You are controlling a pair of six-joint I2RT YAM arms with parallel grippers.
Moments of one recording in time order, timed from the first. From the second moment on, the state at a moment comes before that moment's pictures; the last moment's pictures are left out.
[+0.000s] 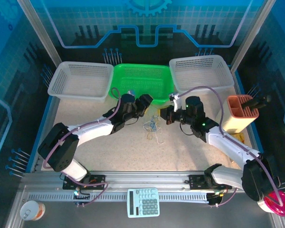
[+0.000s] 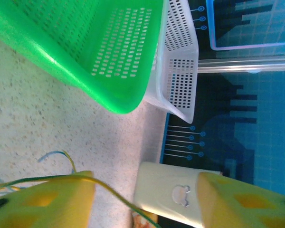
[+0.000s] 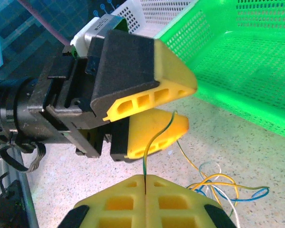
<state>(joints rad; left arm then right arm) -0.62 1.56 0.88 0.32 0.07 -1.40 0.46 1.16 0.70 0.07 -0.48 0.31</state>
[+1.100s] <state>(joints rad) -0.60 1.46 1.15 0.17 0.24 -0.78 0.44 1.14 0.63 0.05 -0.42 0.34</state>
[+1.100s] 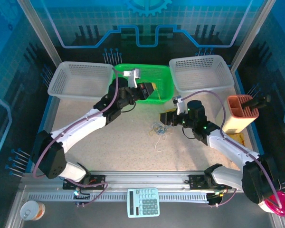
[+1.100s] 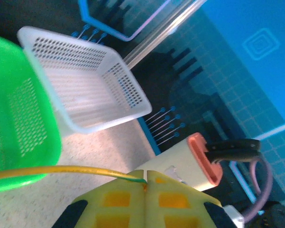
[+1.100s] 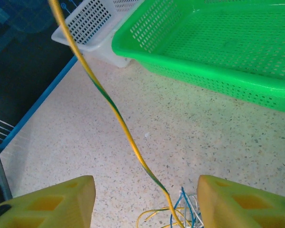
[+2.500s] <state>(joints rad) -0.64 1.47 1.99 -0.21 0.33 -0.66 0.48 1.39 0.53 0.26 -0.21 0.43</state>
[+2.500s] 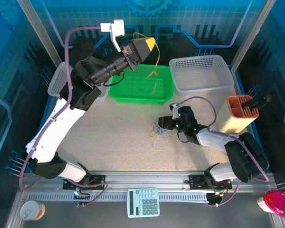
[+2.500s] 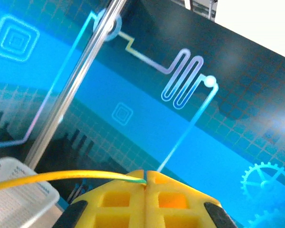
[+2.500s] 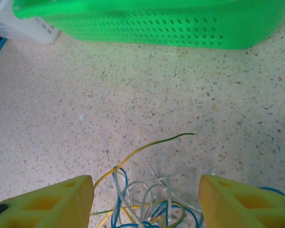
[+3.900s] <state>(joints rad) -0.42 2.17 2.21 -0.30 0.17 -0.35 0.46 0.85 0.65 -0.25 -0.18 0.40</state>
